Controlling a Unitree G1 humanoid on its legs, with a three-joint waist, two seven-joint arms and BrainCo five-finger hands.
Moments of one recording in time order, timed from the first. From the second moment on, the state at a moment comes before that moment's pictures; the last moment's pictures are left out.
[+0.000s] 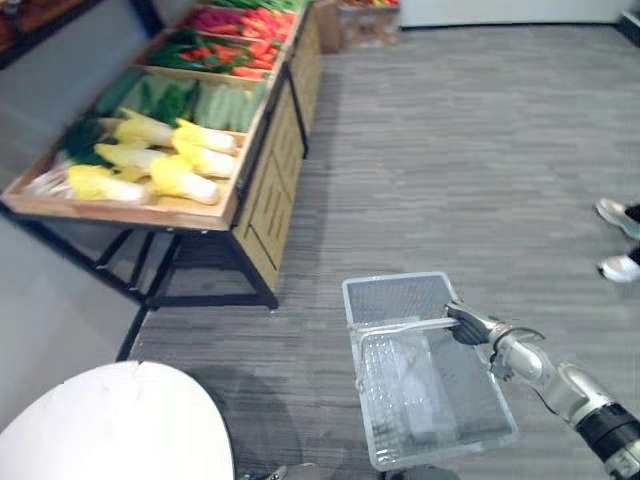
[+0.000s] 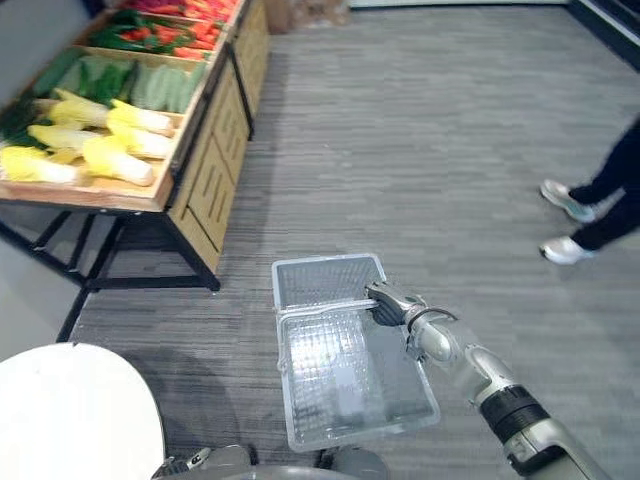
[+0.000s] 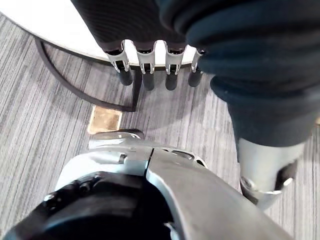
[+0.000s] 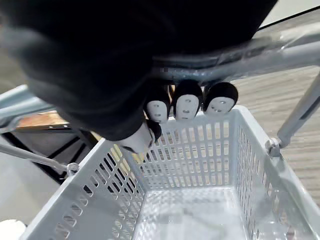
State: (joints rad) left arm 0.16 0.08 0.22 1.14 -0.02 -0.12 0.05; right arm -0.23 -0.72 0.44 0.30 -0.54 -0.23 0.11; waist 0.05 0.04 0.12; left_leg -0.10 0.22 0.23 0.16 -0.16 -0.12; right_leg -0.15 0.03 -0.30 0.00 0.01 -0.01
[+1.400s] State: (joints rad) left arm 0.15 0.11 0.15 1.09 0.02 -0.12 0.04; right arm -0.01 -0.52 0.07 0.47 -0.57 -0.14 0.04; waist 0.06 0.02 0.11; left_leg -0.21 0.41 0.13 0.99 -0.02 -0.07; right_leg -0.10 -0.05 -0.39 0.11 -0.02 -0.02
